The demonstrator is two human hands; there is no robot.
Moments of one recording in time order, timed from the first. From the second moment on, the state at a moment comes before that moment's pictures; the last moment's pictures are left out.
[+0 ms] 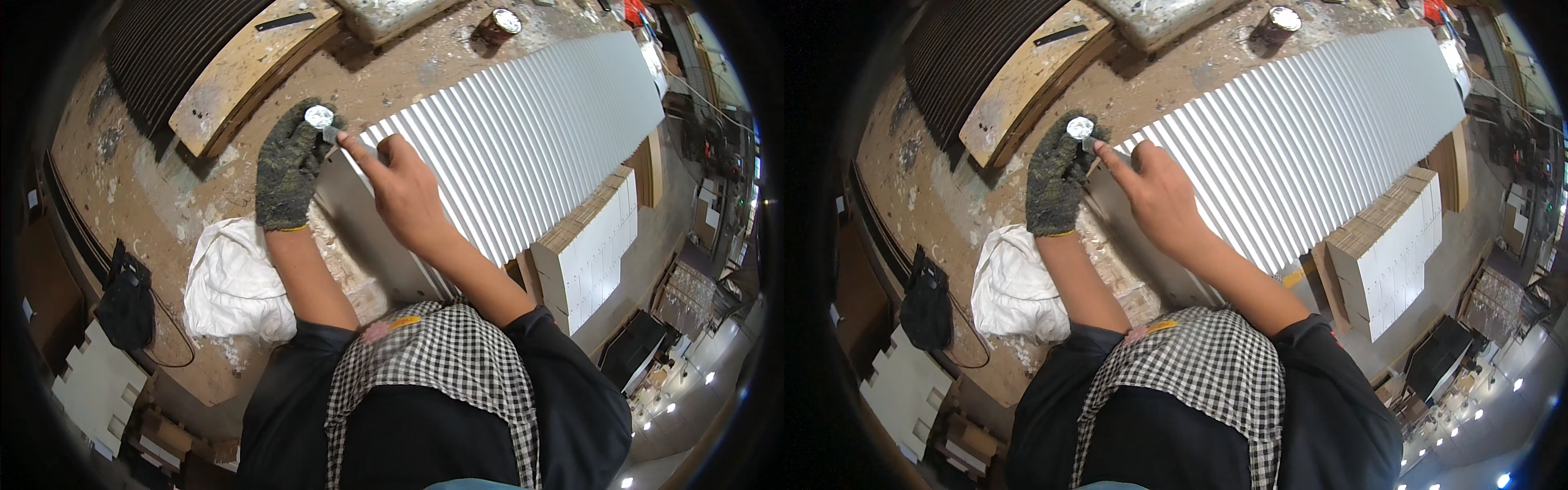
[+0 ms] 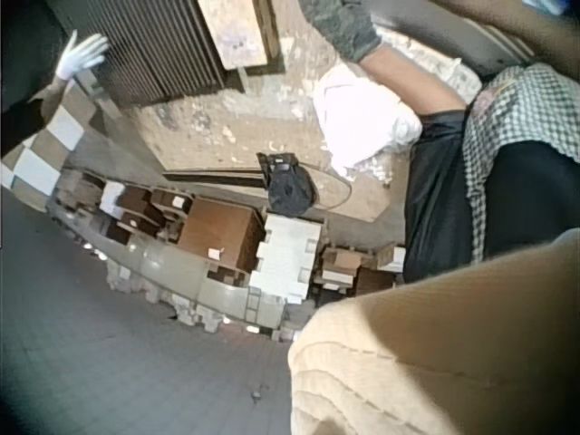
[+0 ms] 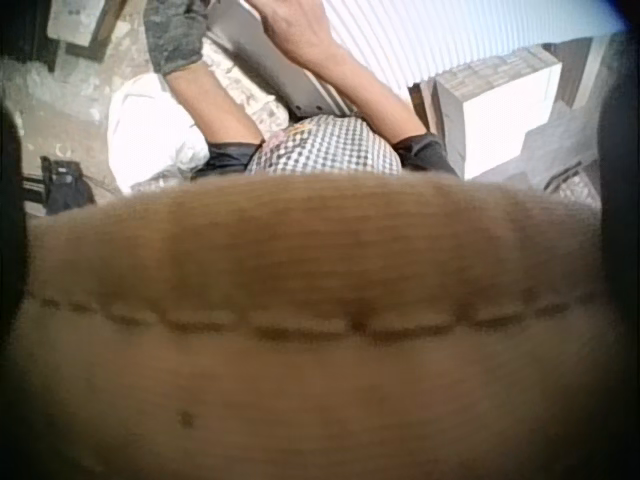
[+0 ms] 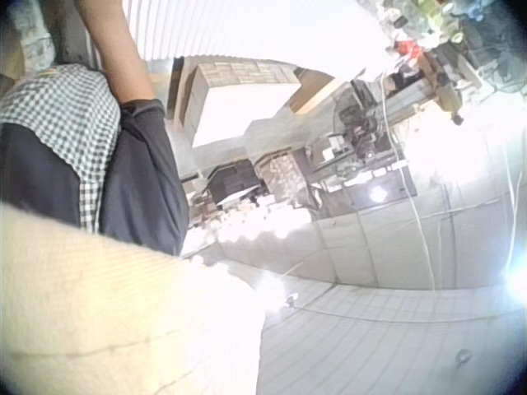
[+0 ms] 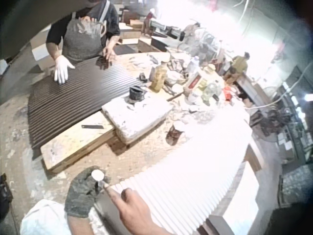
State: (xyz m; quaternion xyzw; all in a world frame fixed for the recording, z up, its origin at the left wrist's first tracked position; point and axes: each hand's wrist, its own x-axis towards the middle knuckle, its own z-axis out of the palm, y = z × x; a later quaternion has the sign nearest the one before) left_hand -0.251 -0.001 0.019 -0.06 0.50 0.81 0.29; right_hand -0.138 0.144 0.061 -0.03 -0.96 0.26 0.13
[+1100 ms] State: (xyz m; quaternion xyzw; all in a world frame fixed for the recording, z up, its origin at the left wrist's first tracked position) left_hand -0.103 0.028 0.078 0.10 0.35 0.83 0.42; right_hand 0.078 0.182 0.113 -0.23 -0.51 0.83 -0.02
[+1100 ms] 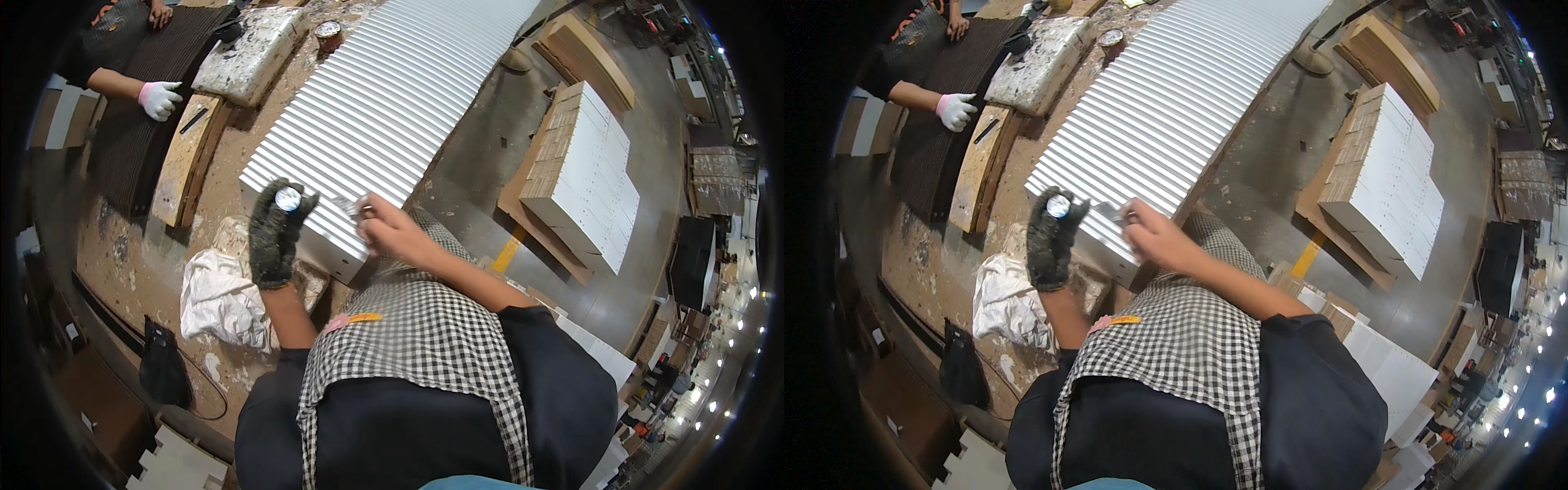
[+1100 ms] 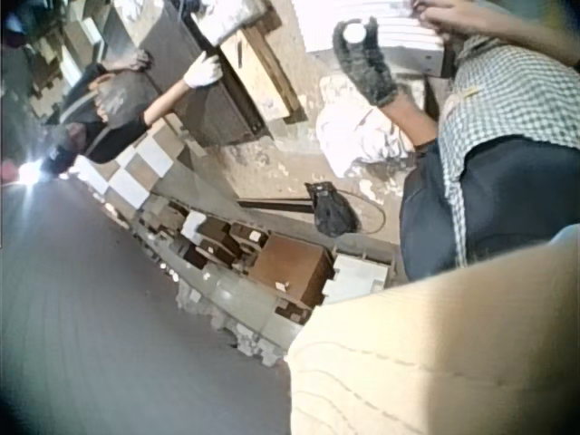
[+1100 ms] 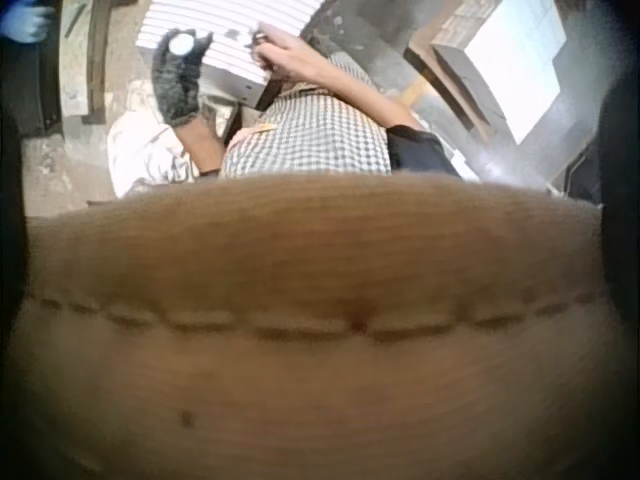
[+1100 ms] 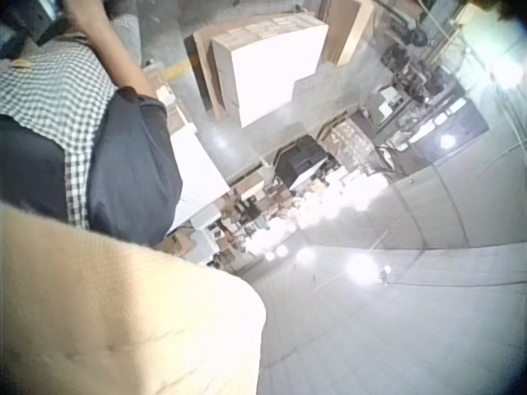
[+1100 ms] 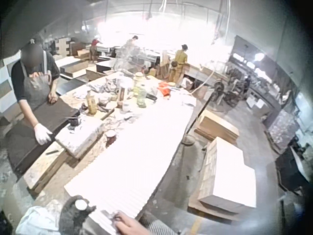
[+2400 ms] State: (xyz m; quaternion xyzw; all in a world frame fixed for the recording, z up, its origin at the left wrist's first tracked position) left_hand -0.084 0.091 0.111 0.11 0.45 0.80 0.38; right_hand 0.030 0.245 0.164 -0.12 -0.92 0.30 0.22
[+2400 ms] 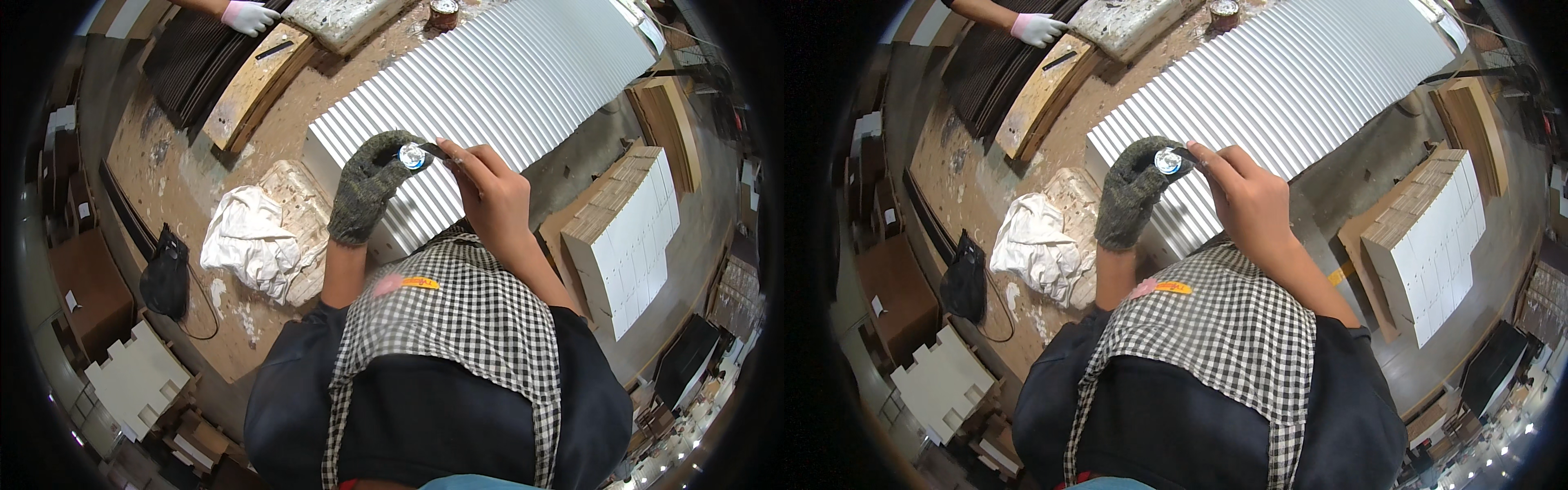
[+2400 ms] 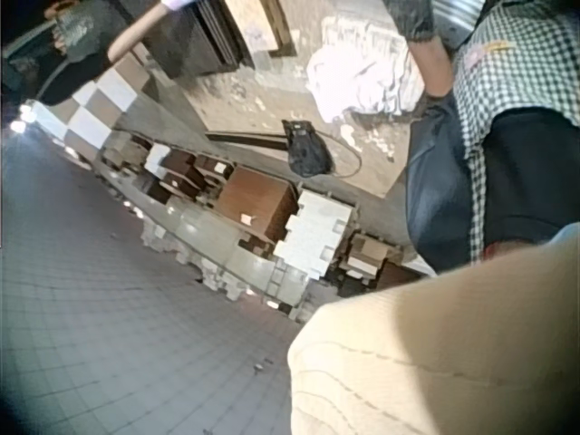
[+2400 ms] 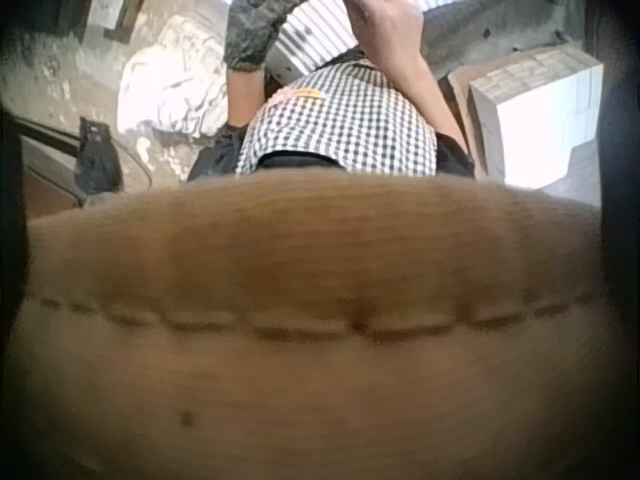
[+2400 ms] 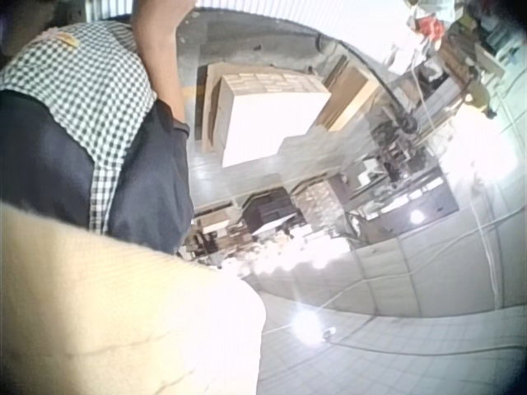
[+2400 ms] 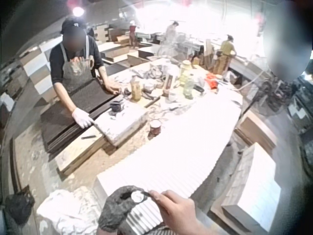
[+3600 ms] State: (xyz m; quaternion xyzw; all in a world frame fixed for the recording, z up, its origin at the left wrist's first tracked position) left_hand -0.109 0.078 0.086 0.07 0.41 0.83 0.36; right_hand 0.040 0.276 0.129 -0.26 -0.63 0.74 0.01
